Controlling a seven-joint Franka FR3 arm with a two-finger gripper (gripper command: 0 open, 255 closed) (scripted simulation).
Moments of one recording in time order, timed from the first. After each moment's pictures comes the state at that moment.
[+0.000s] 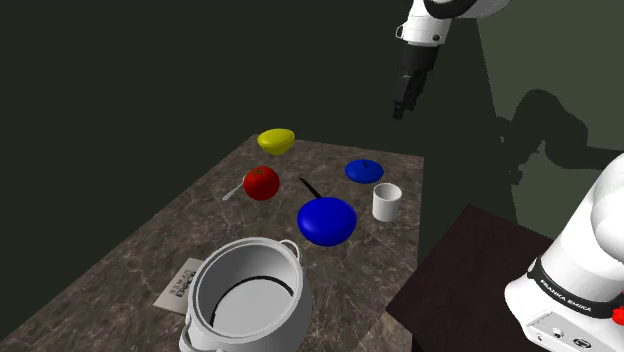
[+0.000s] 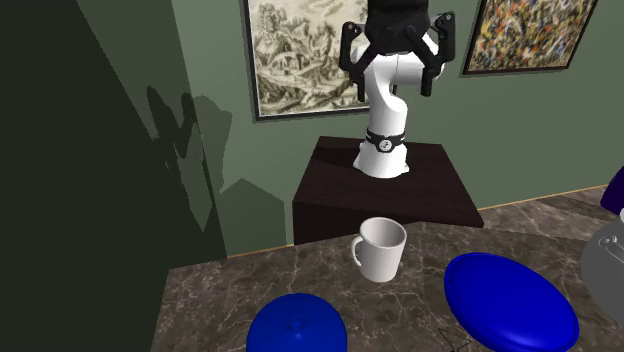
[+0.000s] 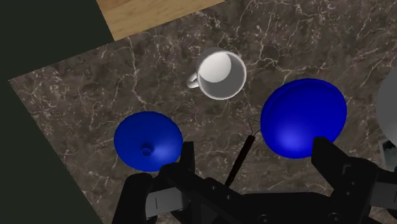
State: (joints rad) arm 0.00 -0.42 -0.12 -2.32 0.06 1.95 -0.30
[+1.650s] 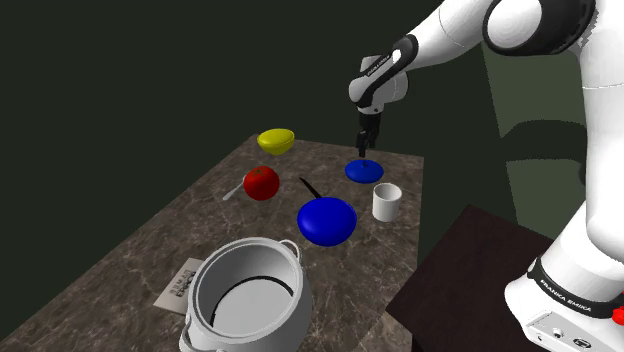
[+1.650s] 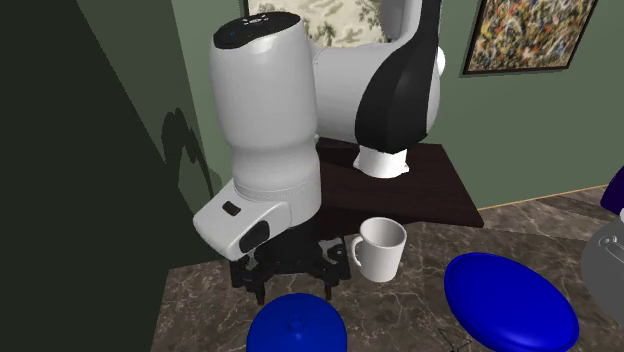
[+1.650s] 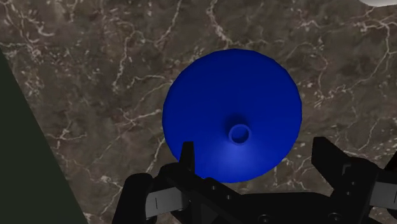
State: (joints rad) arm -0.08 0.49 -0.19 -1.82 0.16 2.25 -0.58
